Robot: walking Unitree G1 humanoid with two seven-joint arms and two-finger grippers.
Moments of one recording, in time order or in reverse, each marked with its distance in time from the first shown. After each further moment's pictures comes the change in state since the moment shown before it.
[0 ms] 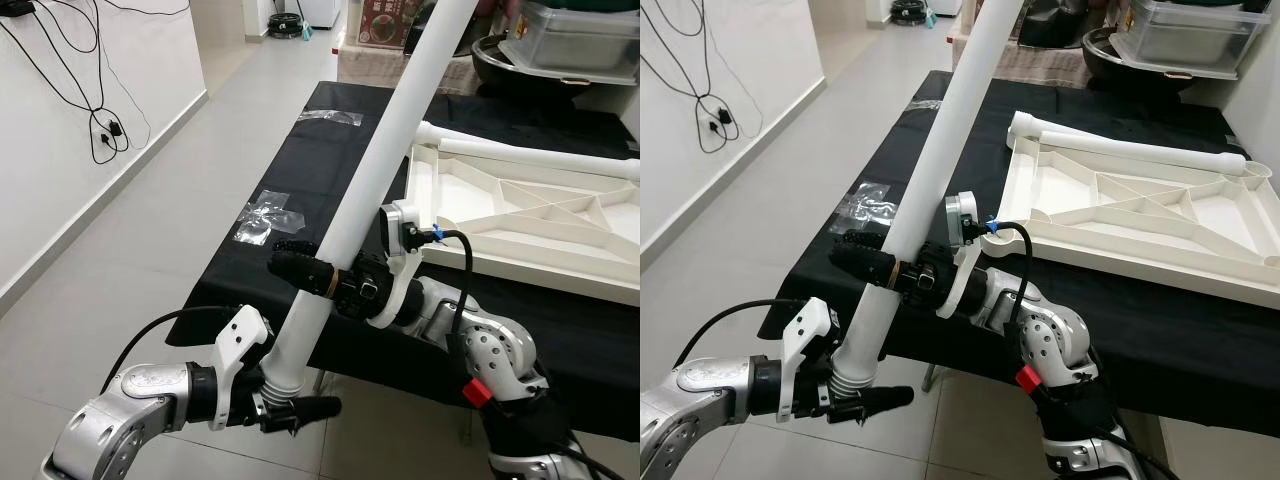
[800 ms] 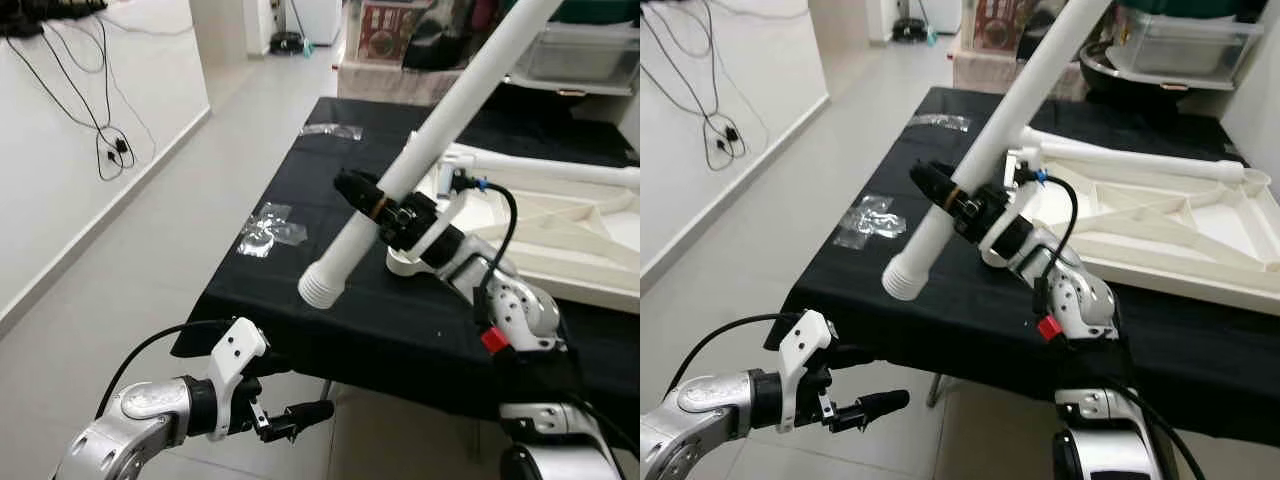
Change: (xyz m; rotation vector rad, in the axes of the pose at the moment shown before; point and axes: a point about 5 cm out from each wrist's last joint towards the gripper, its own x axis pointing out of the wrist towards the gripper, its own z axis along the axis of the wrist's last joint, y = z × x) left arm -0.002 0.006 -0.009 0.030 -0.023 0.182; right arm -0.036 -0.057 0.062 -0.236 -0.211 -0.500
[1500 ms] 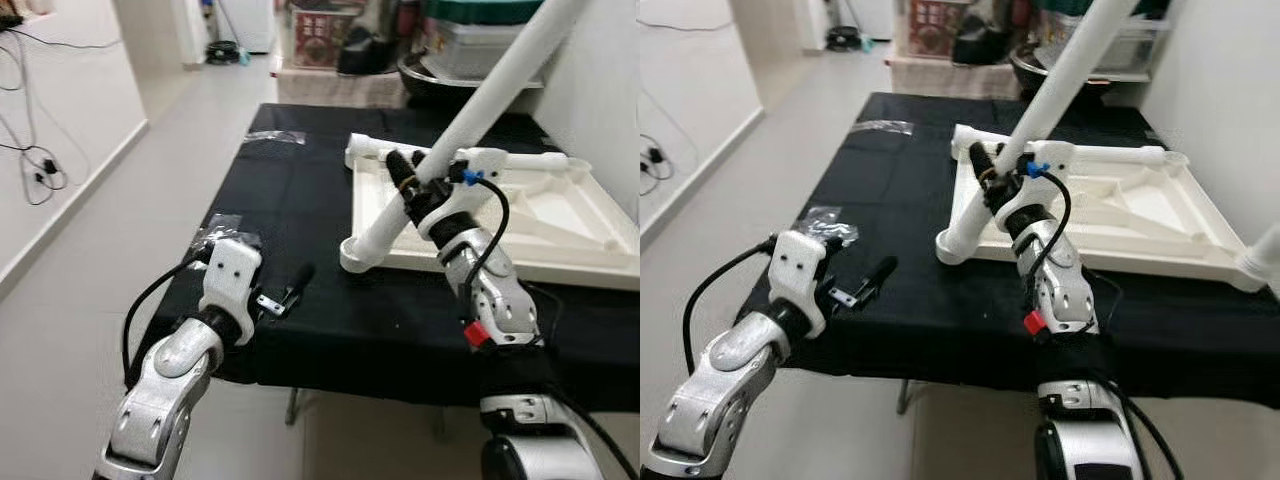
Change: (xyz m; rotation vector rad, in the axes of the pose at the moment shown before) left arm 0.021 0.031 0.072 0.154 -0.410 0.604; right arm 0.006 -0.022 0.017 -0.348 -0.150 -0.490
